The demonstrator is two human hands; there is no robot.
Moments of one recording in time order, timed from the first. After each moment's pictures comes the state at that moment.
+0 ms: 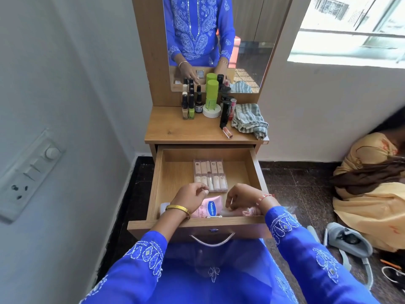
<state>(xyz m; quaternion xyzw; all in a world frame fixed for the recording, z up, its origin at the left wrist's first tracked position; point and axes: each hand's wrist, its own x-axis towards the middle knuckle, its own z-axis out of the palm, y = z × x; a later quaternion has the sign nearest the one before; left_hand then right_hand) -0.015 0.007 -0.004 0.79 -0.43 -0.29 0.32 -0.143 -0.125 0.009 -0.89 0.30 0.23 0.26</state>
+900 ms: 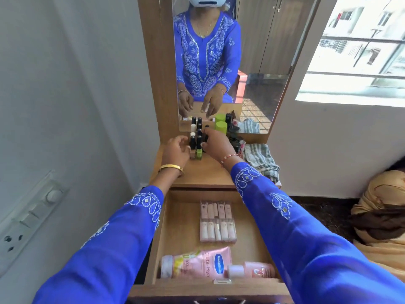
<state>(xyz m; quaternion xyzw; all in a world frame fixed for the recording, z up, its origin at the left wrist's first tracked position) 0.126 -0.105 0.104 0.82 -0.34 -0.06 0.46 0.040 -0.201 0.137 -0.91 0.32 -0.14 0.22</state>
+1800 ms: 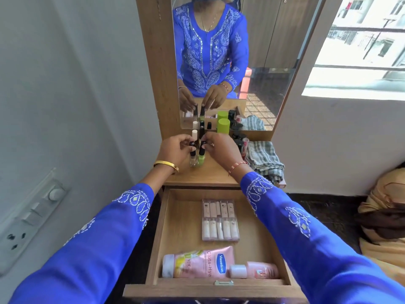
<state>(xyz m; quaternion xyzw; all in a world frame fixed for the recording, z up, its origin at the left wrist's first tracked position) 0.133 -0.098 0.112 0.80 -0.40 -0.06 0.44 0.023 -0.194 0.130 -0.92 0.29 -0.18 0.18</state>
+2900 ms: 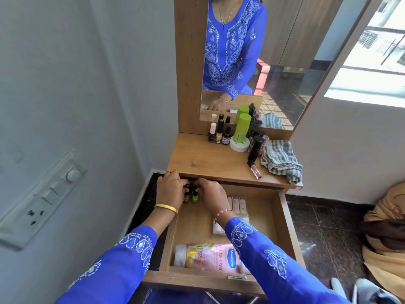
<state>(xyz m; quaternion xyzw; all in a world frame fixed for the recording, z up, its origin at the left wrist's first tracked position) 0.115 -0.014 0.021 0.89 -0.42 0.01 0.16 0.021 -0.105 0.019 -0.93 0.29 -0.07 0.22</state>
